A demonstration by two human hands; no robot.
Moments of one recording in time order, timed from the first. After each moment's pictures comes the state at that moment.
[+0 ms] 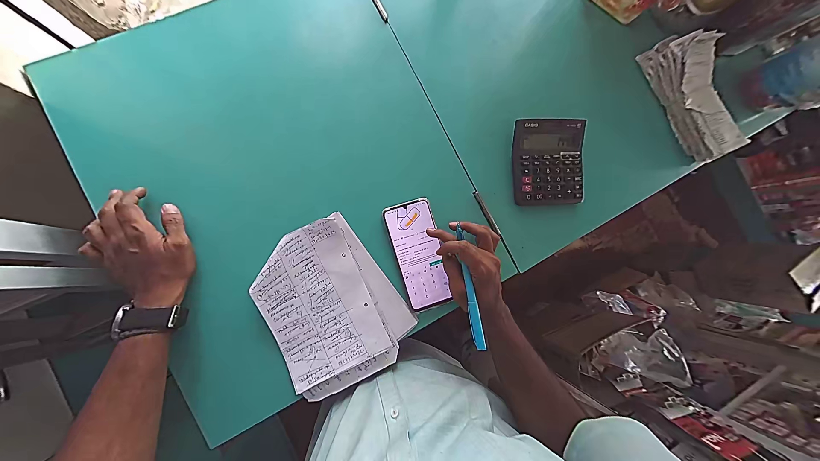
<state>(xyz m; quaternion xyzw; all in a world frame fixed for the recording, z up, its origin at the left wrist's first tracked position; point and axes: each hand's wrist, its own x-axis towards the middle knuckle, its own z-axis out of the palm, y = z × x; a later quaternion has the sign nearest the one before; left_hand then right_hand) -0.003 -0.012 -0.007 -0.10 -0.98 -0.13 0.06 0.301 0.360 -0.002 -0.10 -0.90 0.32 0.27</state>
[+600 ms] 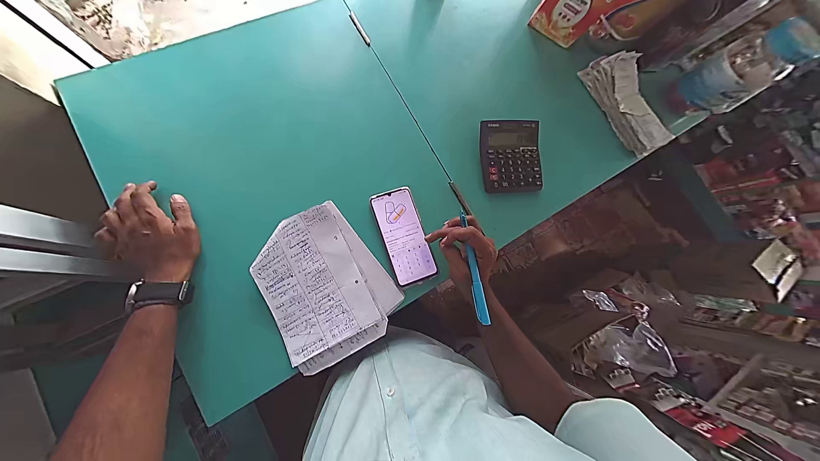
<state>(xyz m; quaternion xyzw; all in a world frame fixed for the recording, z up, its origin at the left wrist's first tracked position) -0.003 -0.011 -0.010 -0.09 -0.98 -0.14 0.06 0.319 0.367 -0.005 -0.02 -0.79 0.47 0.39</state>
